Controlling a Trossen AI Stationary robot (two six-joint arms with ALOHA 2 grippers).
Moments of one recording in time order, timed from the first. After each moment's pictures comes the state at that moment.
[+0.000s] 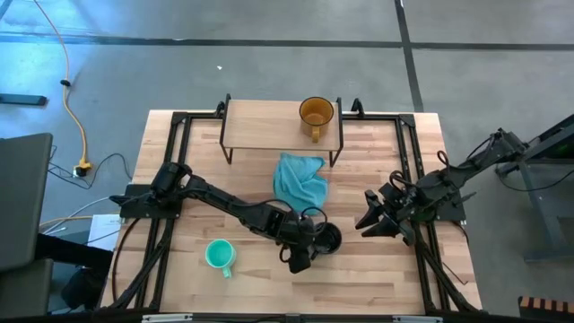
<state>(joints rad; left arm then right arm) -0.20 2.06 1.55 -0.46 -0.02 -0.60 0.51 0.76 0.59 0.14 0.00 0.63</state>
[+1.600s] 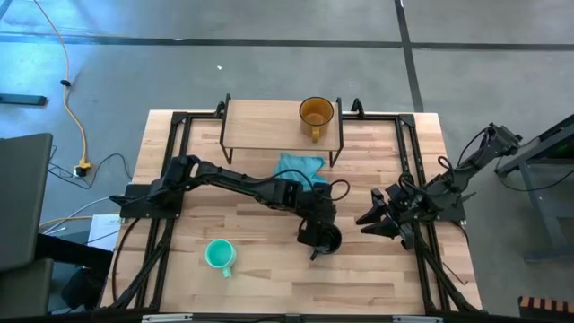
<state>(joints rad) -0.04 2.13 1.77 -0.45 -0.01 0.22 0.66 0.76 0.59 0.16 0.32 0.62</state>
